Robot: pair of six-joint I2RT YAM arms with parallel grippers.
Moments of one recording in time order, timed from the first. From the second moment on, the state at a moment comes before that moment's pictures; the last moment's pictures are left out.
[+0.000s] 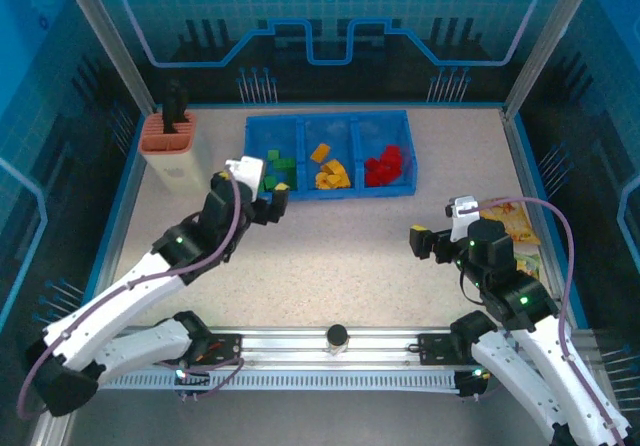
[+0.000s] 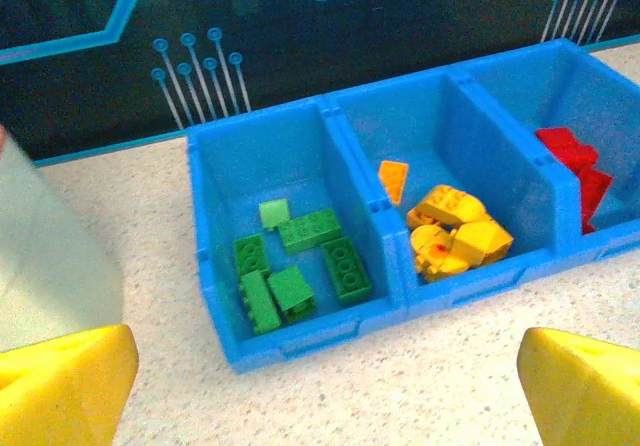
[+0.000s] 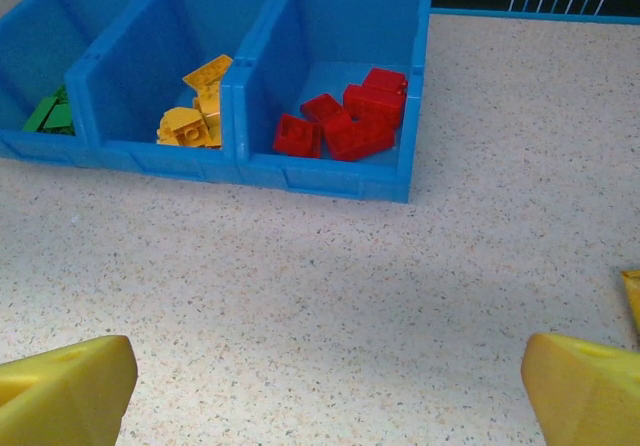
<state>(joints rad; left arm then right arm) -0.69 0.91 0.88 -0.41 -0.53 -0.17 0.42 0.48 0.68 -0.71 0.14 0.17</state>
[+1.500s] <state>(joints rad) -0.69 0.51 0.36 -0.35 -1.00 -0.24 0.52 0.08 0.47 -0.75 0.40 0.09</state>
